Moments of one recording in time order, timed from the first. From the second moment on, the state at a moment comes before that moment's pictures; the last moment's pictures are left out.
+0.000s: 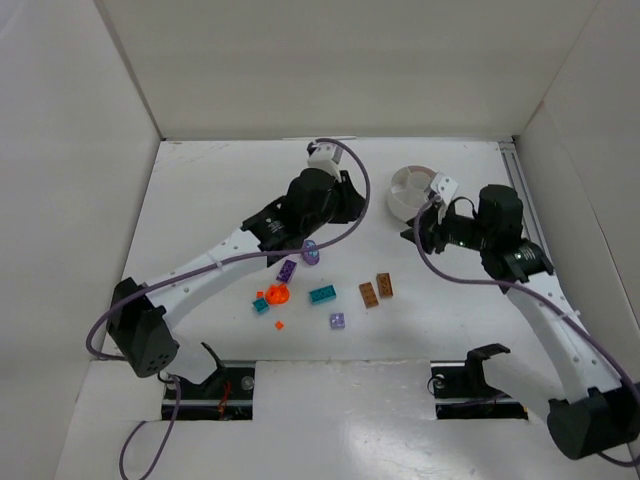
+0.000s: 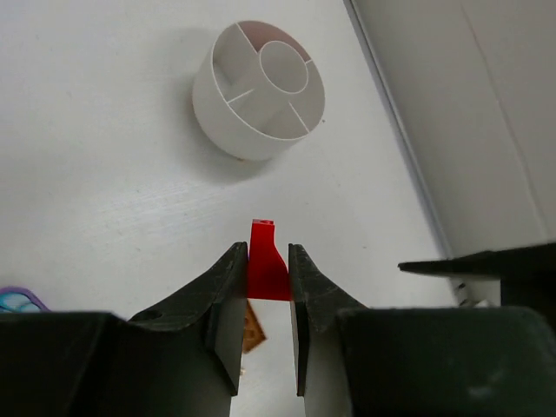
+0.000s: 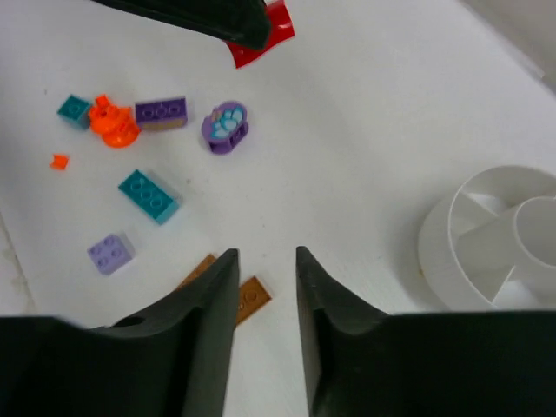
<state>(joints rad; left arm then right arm) -0.86 1.43 1.26 -0.16 -0.16 -0.56 0.24 1.01 0.95 -0.38 -0.71 -0.33</state>
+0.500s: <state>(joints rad) -0.91 1.41 1.20 -0.22 -0.28 -1.17 0.47 1.02 0.87 -0.07 -0.44 -0.21</state>
